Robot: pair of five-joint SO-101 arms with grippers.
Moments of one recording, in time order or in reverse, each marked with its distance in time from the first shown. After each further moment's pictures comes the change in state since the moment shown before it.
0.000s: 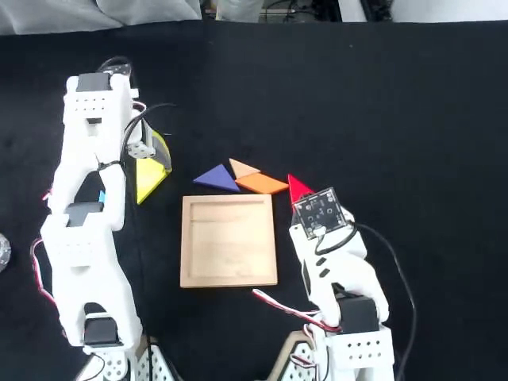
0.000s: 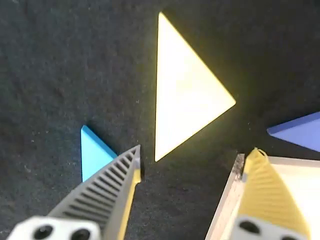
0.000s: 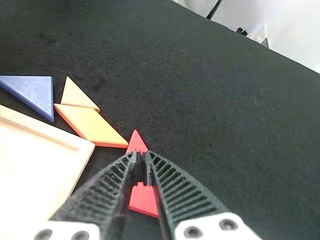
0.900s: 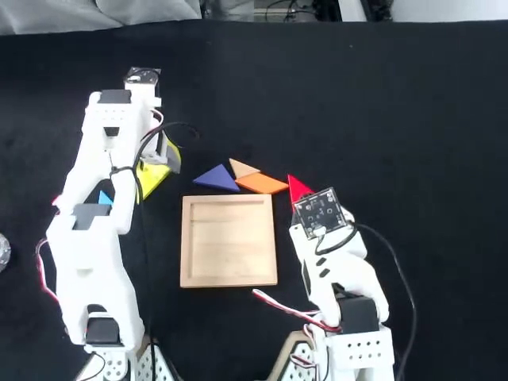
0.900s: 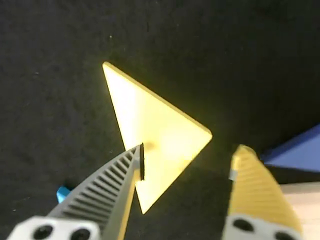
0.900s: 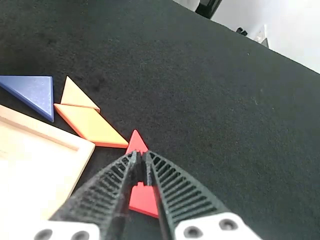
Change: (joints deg) left arm 3.3 -1.5 12.7 -18.2 -8.1; right arm 0.0 0.0 0.0 0.0 0.0
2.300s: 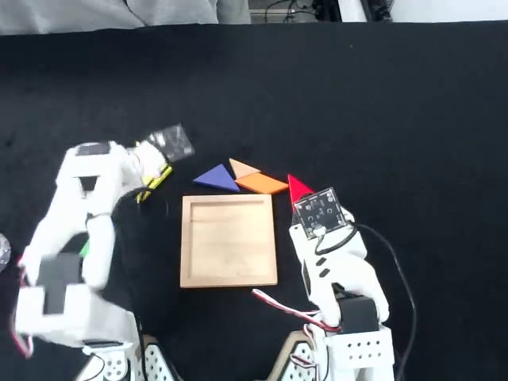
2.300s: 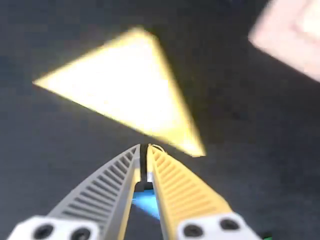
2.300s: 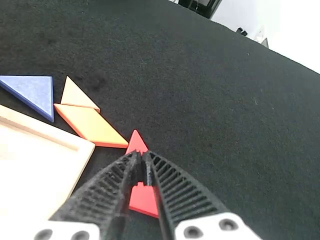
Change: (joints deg) left arm -4.7 -31.3 46.5 -27.6 -63.9; right arm 0.0 0.0 0.0 0.0 0.0
